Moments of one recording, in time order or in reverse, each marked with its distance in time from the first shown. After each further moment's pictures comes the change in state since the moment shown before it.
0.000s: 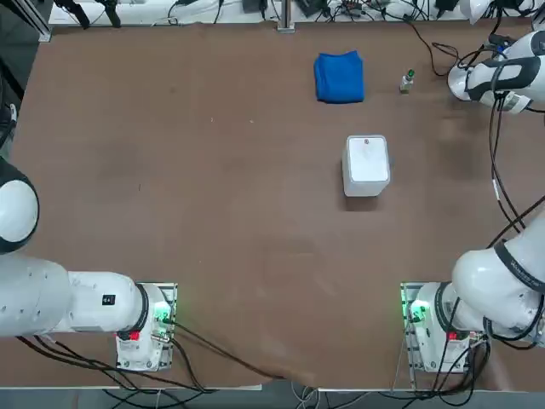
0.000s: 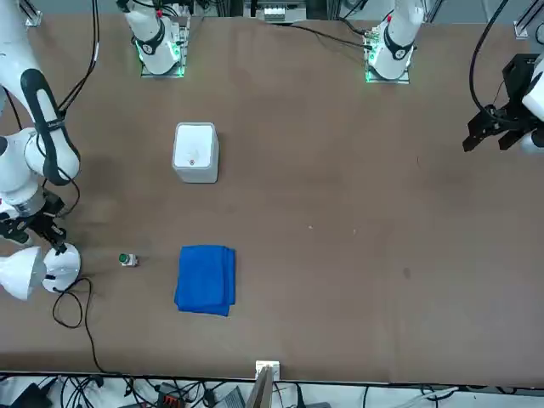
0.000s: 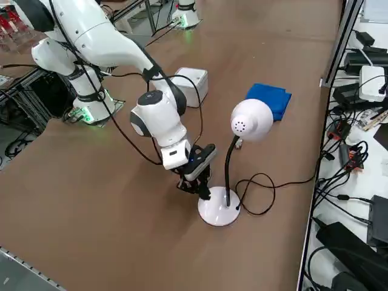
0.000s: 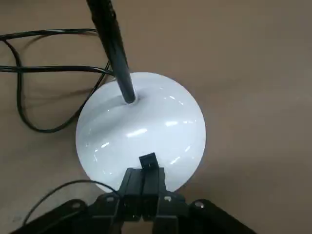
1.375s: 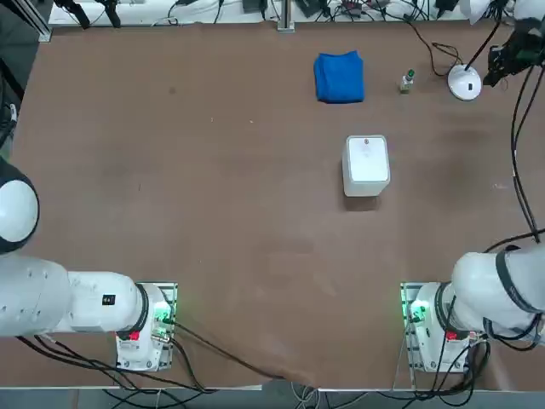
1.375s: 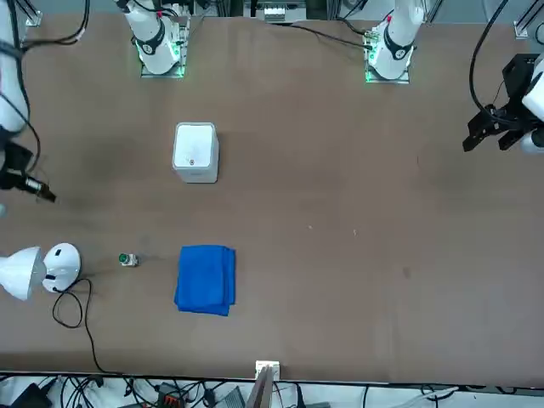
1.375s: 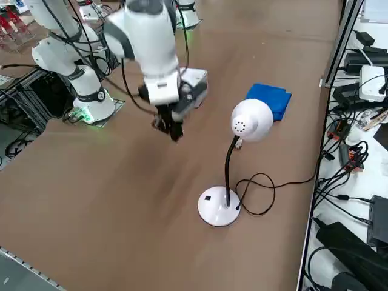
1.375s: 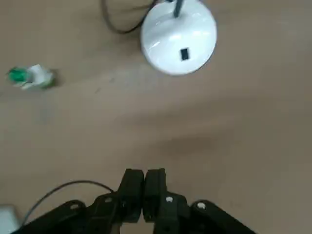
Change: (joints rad) arm 0.058 -0.473 0.017 0.036 0.002 -0.939 0.005
